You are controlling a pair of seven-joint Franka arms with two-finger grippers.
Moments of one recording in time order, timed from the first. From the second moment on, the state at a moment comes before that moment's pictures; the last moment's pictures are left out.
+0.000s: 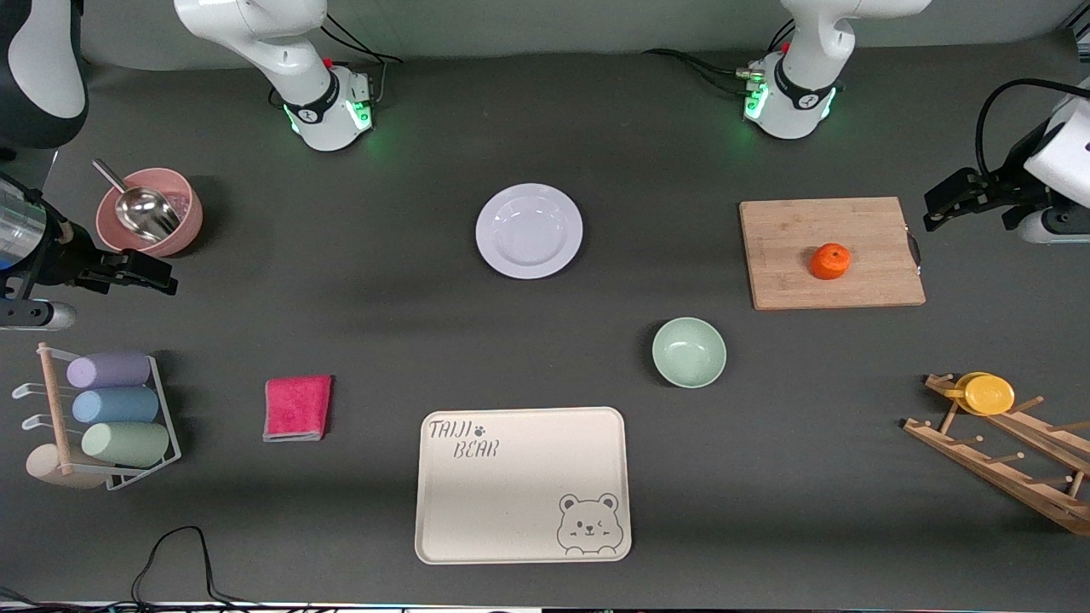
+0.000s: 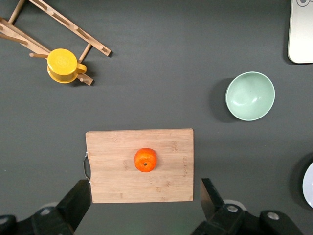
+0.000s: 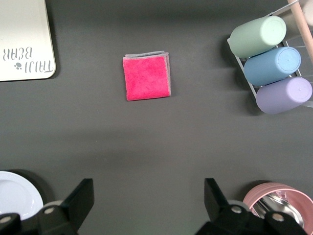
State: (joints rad) left arm -0.12 -0.11 0.08 -1.74 0.01 1.62 -0.04; right arm 0.06 0.09 -0.08 -1.60 0.00 1.63 0.04
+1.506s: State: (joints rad) left arm -0.12 -0.07 0.13 -2.14 0.02 1.92 -0.04; right arm 0.08 0.03 -0.08 -1.60 0.00 1.54 0.05
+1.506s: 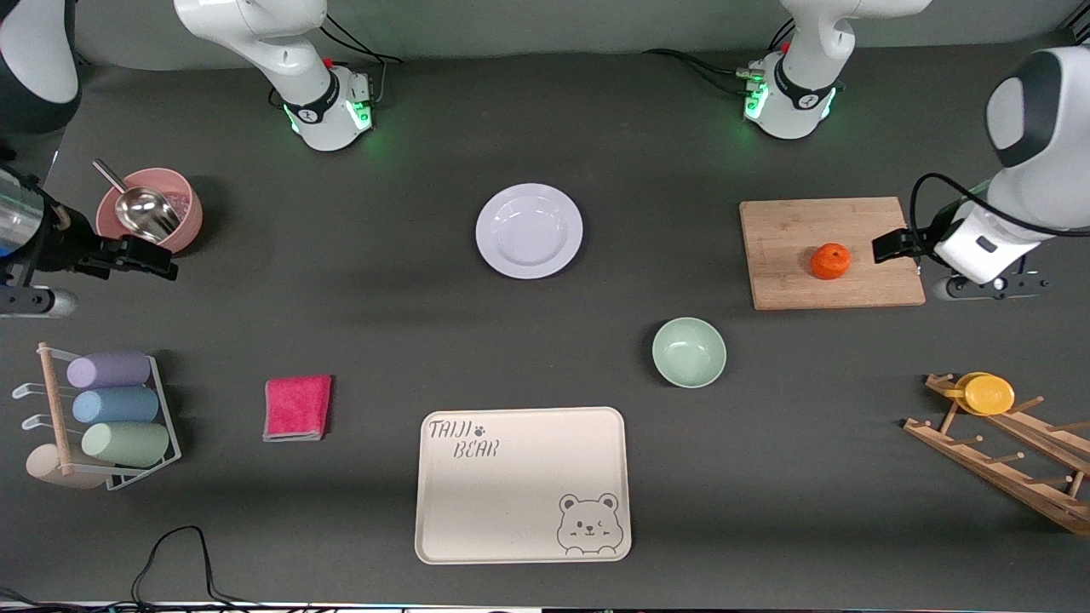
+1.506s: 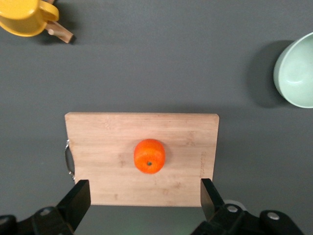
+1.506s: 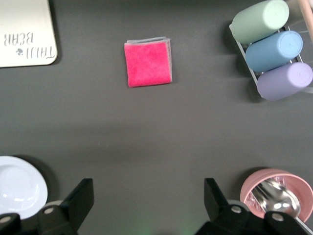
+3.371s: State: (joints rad) left arm -0.12 0.08 0.14 -2.79 0.05 2.93 -0.04; right arm 0.33 -0.49 -0.27 -2.42 0.44 1.76 -0.06
